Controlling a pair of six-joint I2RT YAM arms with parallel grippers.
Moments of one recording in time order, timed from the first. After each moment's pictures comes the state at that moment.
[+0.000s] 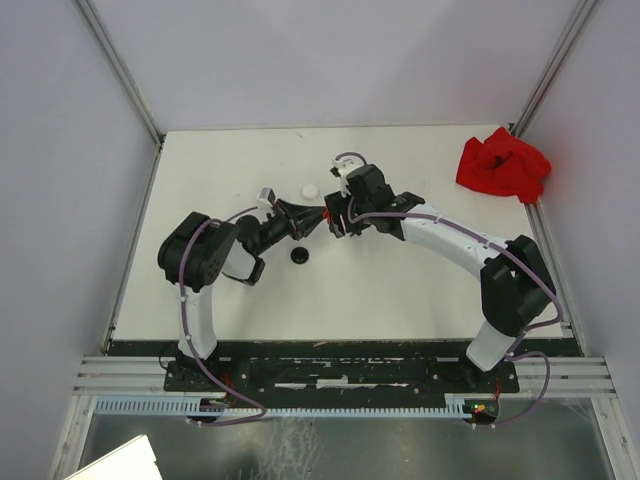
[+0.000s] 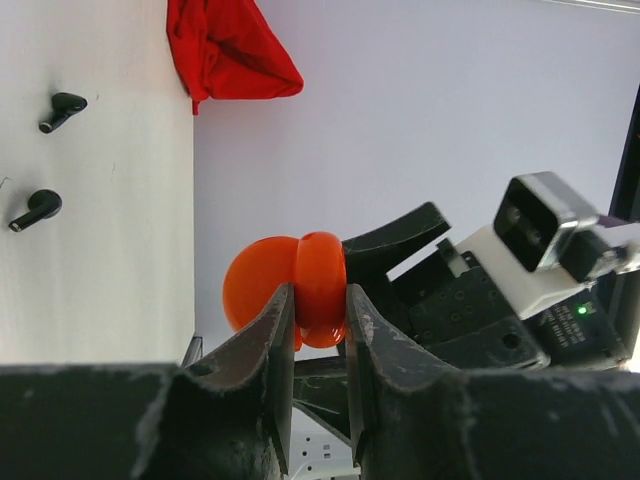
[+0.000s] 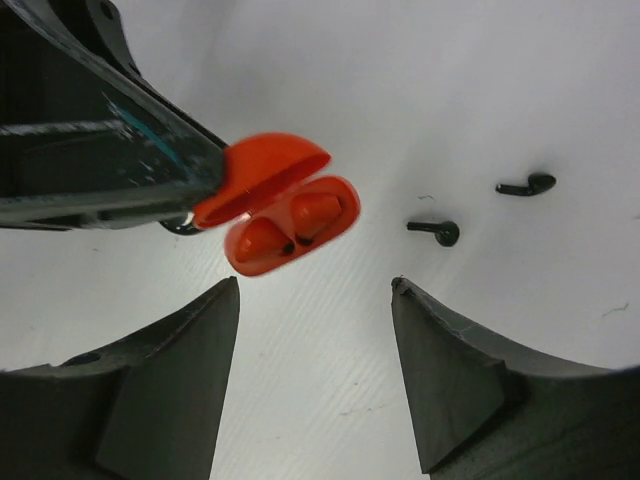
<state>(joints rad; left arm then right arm) -0.37 2.03 0.64 1.52 0.55 -1.74 0.67 1.71 1.33 -0.39 -0.02 0.21</state>
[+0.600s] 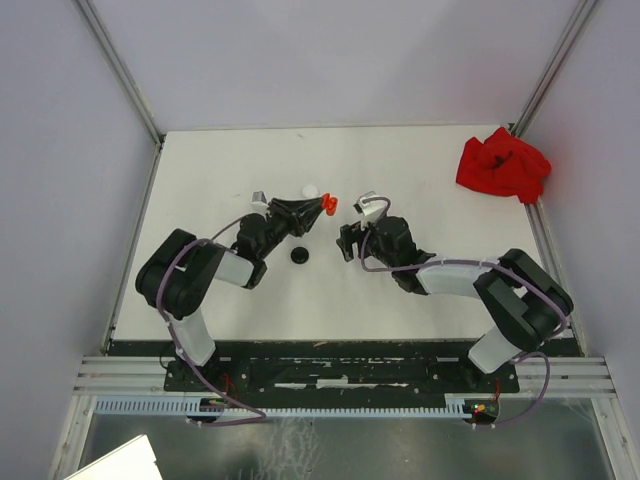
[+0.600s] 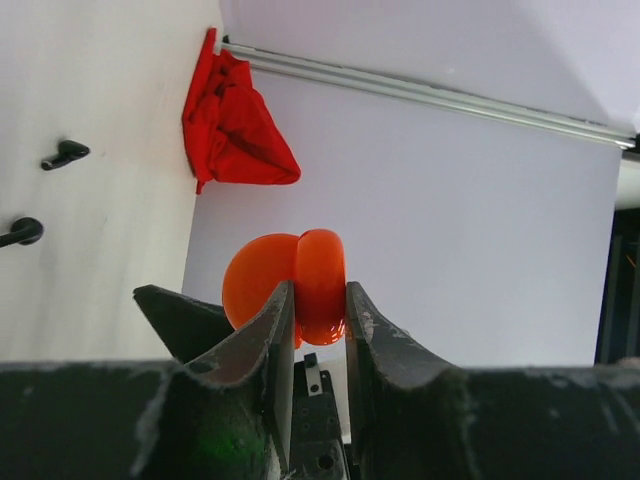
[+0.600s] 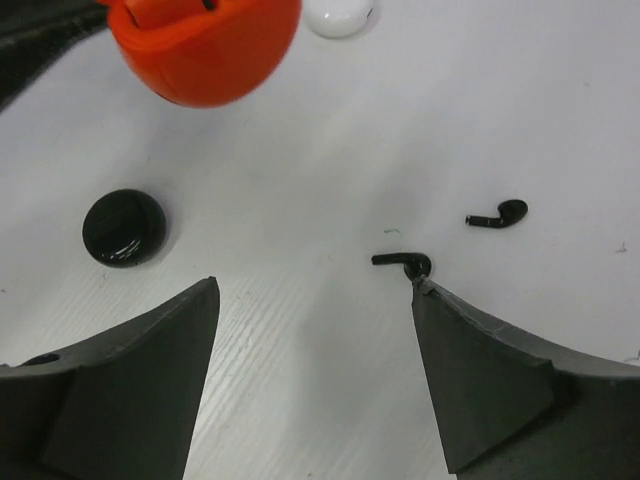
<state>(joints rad) -0.45 1.79 0.58 1.24 0.22 -1.75 0.69 1.57 0.67 0.52 0.08 0.13</state>
